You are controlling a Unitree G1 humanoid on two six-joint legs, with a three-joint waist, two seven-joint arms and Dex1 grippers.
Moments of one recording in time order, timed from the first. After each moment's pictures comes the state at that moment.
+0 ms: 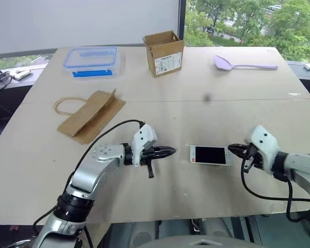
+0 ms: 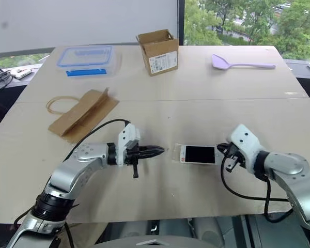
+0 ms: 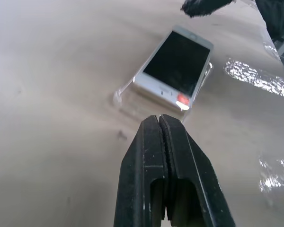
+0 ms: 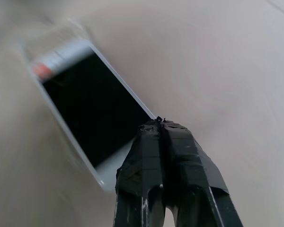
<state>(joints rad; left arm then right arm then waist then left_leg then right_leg) -0.24 0.57 -0.19 -0.25 -0.40 0.50 -0.98 0.03 -0.78 -0.10 -0.69 0.32 0.91 0.68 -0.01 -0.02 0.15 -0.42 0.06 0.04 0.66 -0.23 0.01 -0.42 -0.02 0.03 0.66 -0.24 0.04</state>
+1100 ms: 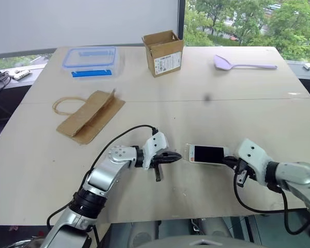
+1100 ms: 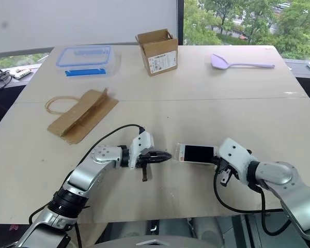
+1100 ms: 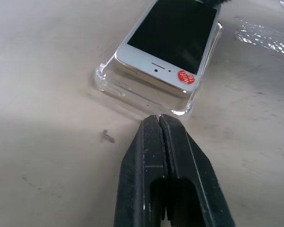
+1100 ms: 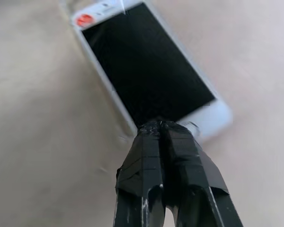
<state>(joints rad) -0.28 0.52 -0.31 -0.11 -0.24 0.38 -1.01 0.03 -0.84 0.08 -0.76 0.29 0.89 0.65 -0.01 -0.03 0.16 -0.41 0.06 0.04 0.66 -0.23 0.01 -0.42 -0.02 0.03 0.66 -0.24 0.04</state>
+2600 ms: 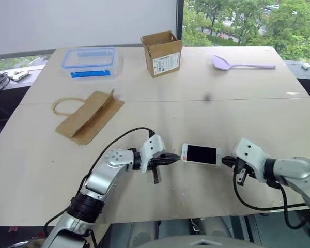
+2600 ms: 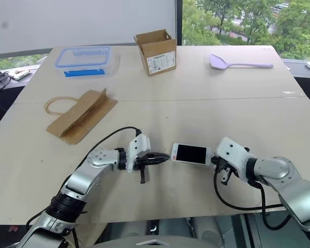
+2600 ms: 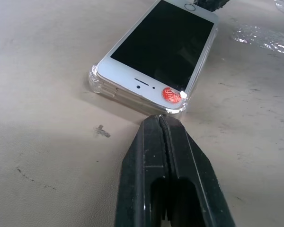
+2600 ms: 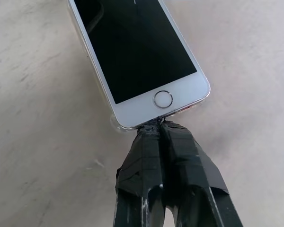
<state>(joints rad) -0.23 0.52 -0.29 -0.10 -0.24 0.30 -1.01 -0.01 -0.89 0.11 -0.70 0.29 0.86 0.70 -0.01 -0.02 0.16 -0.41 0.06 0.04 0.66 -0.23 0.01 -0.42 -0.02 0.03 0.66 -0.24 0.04</state>
